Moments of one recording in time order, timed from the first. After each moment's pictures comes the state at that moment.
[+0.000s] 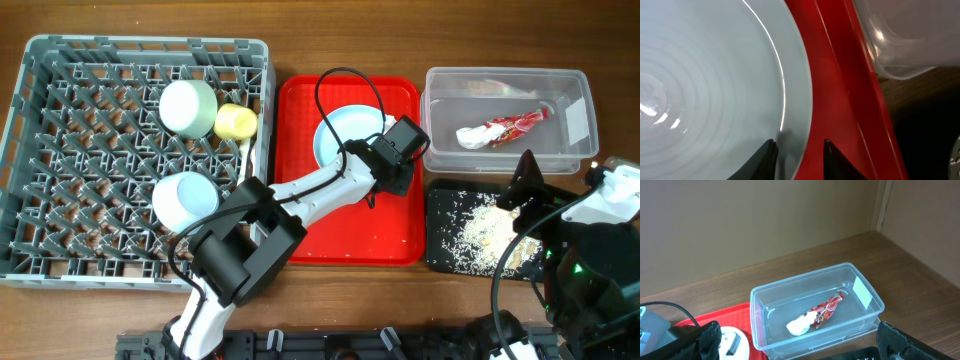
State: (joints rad) left arm -0.86 2.12 1.47 -0.47 0.00 -0.47; right arm 0.33 0.58 1.05 -0.83 0.56 0.33
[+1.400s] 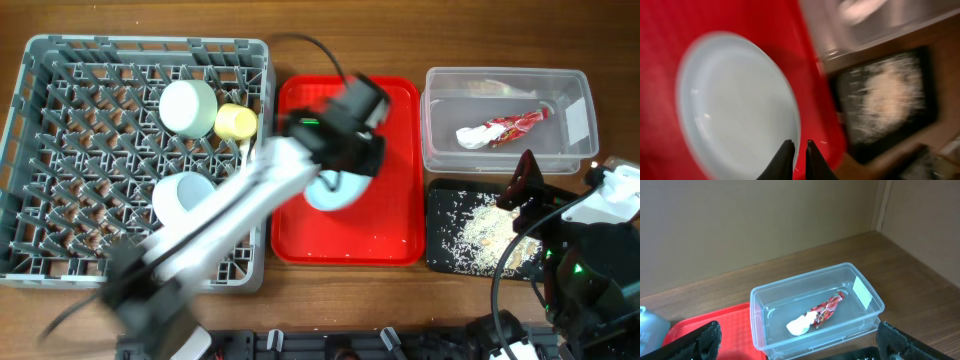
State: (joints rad) left arm -0.71 1.69 1.54 -0.88 0.20 -0.42; right arm 0.33 0.58 1.05 -0.83 0.56 0.33
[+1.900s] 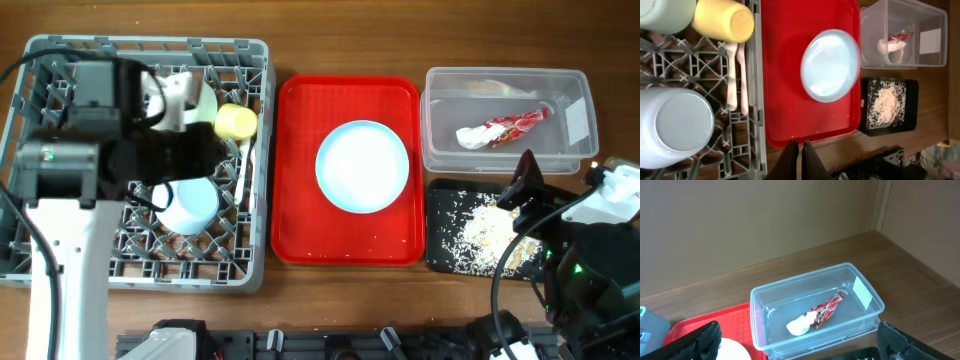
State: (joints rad) left arm -0.04 1.32 1.58 -1.38 0.44 -0.14; right arm 0.33 0.58 1.05 -0.83 0.56 0.33
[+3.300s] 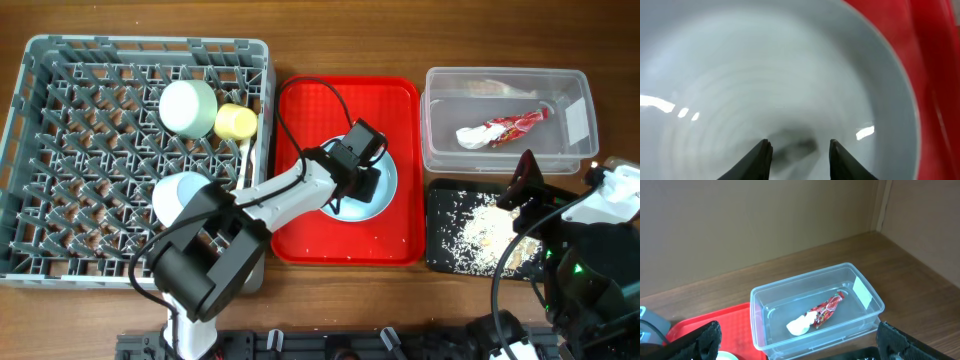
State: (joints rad) left arm -0.76 1.96 1.20 -0.40 0.04 -0.36; right arm 0.33 0.59 1.05 -0.83 0.56 0.33
